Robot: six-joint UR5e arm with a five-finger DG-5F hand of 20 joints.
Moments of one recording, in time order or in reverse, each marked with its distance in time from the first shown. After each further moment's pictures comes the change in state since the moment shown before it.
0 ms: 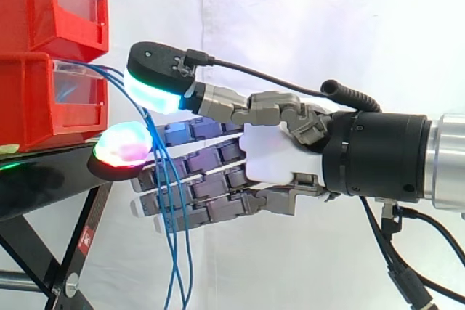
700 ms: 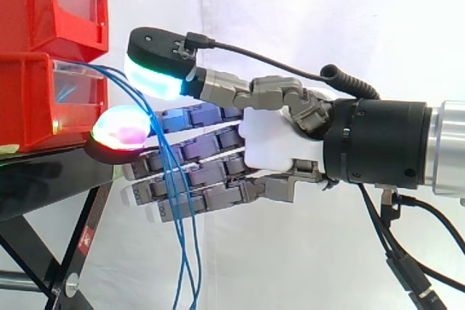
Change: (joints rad) arm -0.013 0.017 0.000 -0.007 -0.048 0.027
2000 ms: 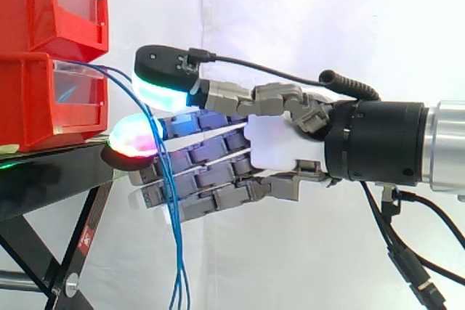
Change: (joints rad) arm -0.022 0.001 0.006 -0.023 0.004 -0.041
